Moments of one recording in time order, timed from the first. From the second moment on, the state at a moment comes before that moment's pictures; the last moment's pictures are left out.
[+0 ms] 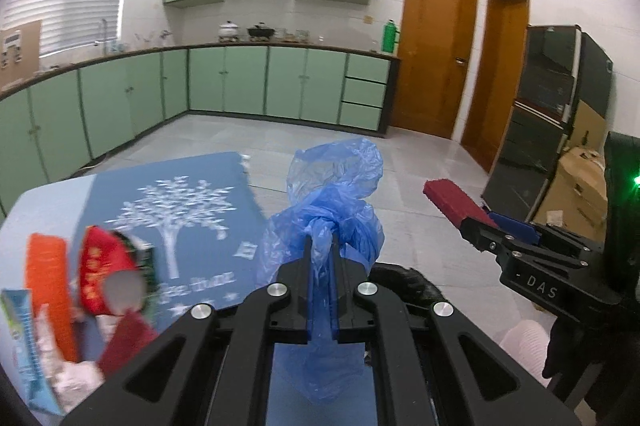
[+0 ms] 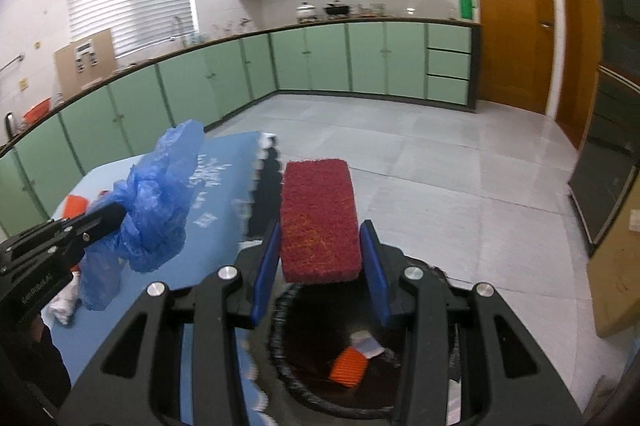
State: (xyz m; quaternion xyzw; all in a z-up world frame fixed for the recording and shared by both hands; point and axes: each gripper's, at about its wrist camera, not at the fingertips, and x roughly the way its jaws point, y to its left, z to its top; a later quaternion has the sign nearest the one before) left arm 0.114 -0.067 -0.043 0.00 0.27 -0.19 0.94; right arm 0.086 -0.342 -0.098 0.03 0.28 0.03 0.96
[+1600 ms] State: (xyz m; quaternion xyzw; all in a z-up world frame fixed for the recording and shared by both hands) left arm 0.115 0.000 -0.033 0.02 0.26 -0.07 0.96; right arm 0.100 -0.311 -0.112 0.07 0.28 0.04 0.96
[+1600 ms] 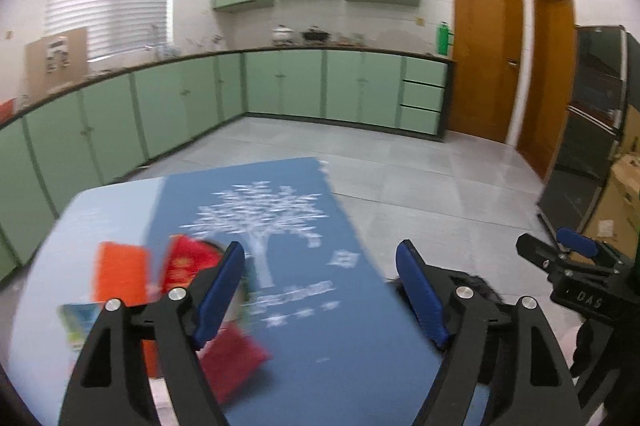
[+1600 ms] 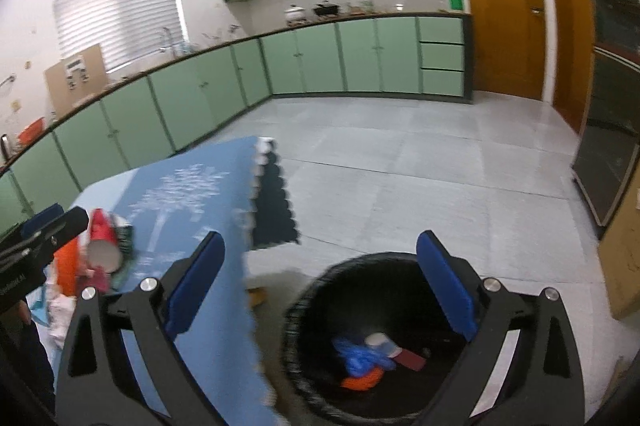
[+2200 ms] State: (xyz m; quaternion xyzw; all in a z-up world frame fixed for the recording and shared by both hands) left arm 0.063 0.157 -0.059 -0.03 0.29 0.09 0.95; right arm 0.090 -0.175 -0.120 0.02 0.29 0.17 0.94
